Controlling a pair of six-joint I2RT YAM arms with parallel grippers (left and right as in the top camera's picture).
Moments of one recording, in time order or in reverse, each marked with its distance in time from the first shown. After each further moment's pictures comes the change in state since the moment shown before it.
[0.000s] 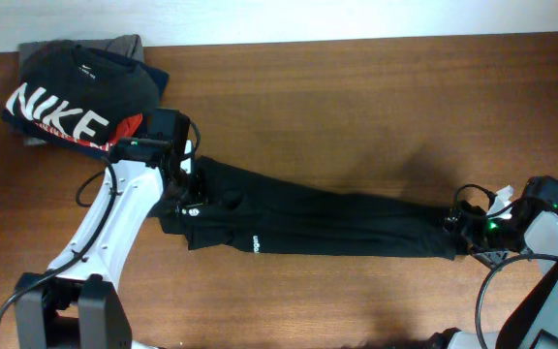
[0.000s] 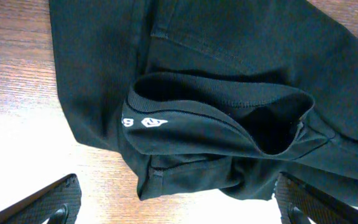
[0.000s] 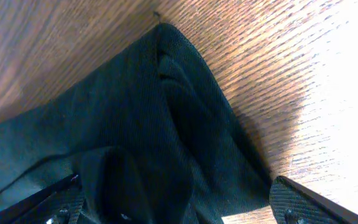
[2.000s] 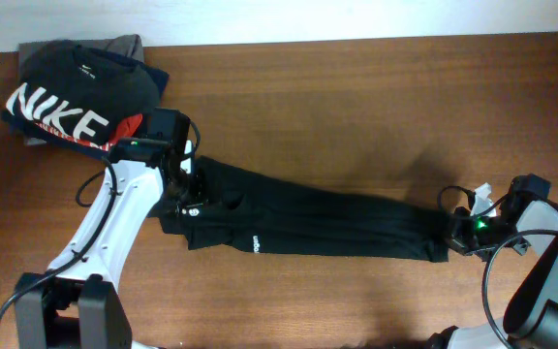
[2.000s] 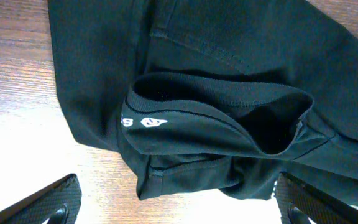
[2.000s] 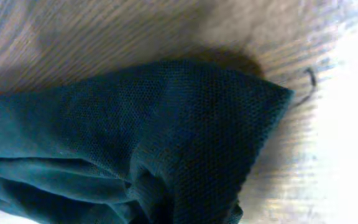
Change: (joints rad) left arm 0.000 0.000 0.000 0.000 0.002 0.000; right arm 0.046 0.119 0.023 -0.029 -0.096 -0.126
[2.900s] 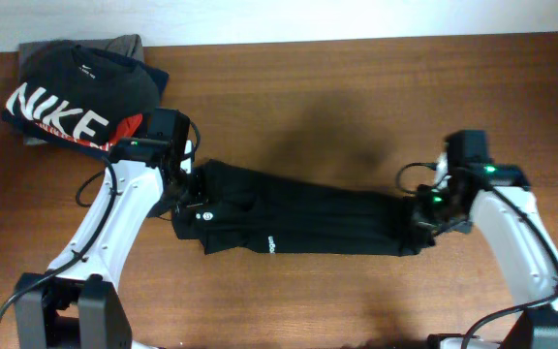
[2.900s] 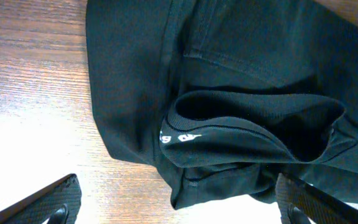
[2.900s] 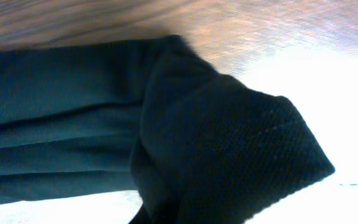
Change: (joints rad) left arm 0.000 0.000 0.000 0.000 0.000 0.000; right arm 0.513 -0.229 0.185 -0.225 0.412 0.303
